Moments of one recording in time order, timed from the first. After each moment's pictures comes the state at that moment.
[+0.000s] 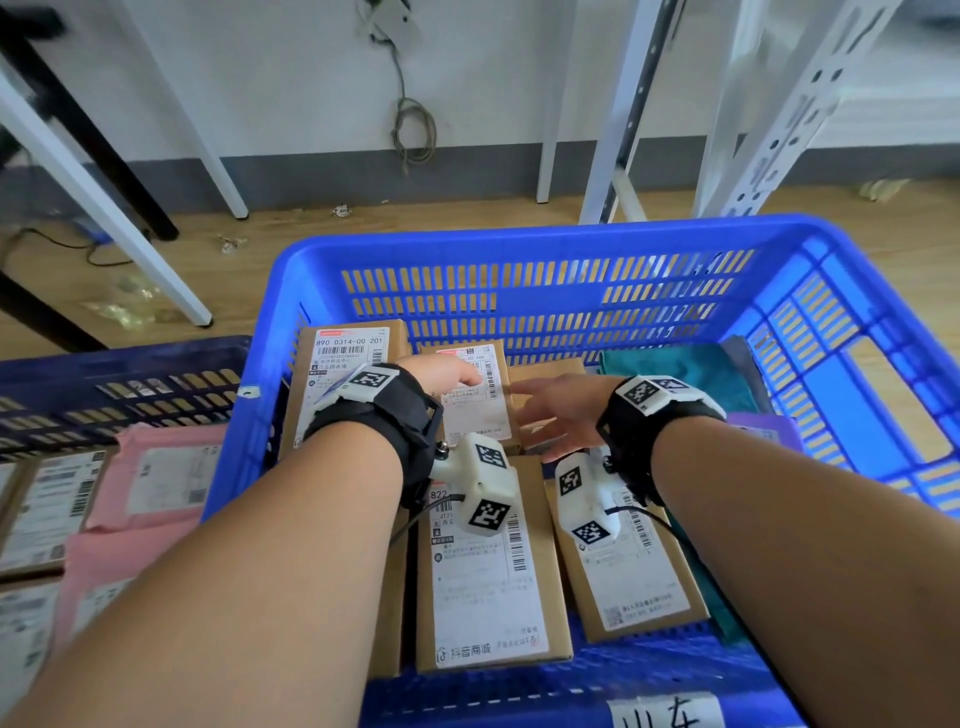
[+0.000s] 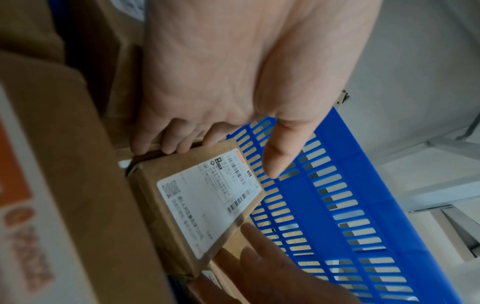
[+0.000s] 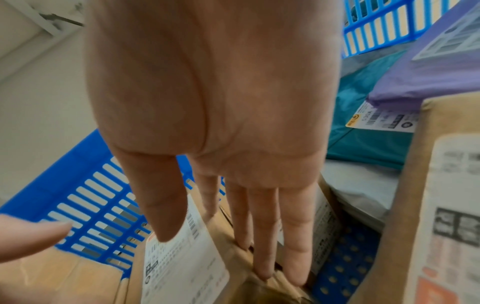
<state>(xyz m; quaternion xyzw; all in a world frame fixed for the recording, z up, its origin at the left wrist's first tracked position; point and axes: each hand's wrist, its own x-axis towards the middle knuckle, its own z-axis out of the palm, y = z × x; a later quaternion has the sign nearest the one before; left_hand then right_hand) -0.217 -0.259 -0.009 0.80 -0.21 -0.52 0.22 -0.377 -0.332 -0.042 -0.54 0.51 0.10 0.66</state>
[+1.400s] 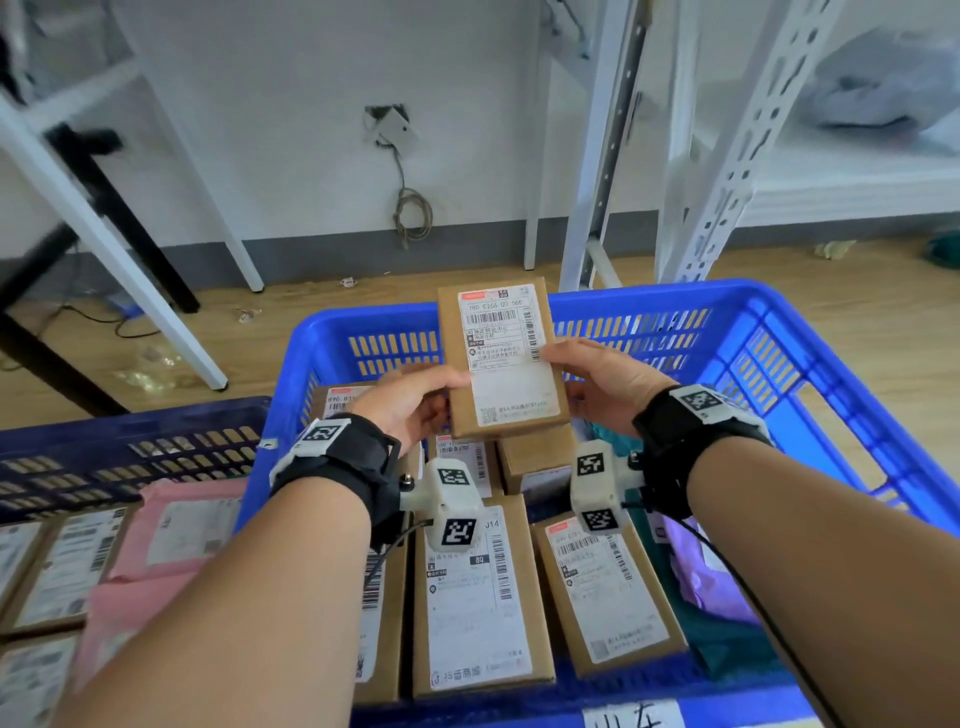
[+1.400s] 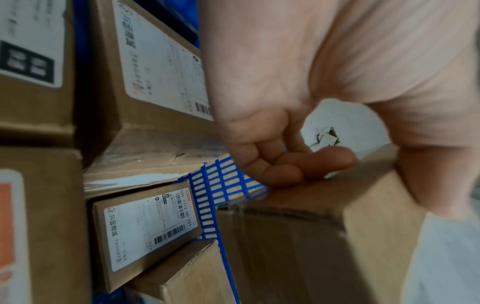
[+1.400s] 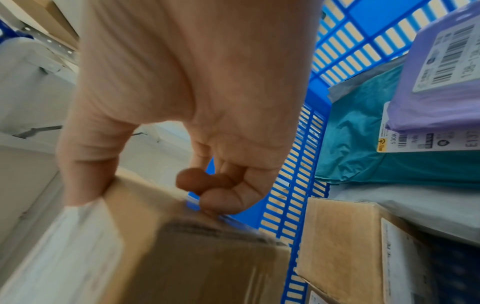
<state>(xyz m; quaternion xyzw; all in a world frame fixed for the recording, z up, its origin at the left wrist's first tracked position) -0.216 -0.238 0.041 0.61 -0.19 -0.57 0.52 -0.412 -0.348 0.035 -0.46 0.41 -0.21 0.76</state>
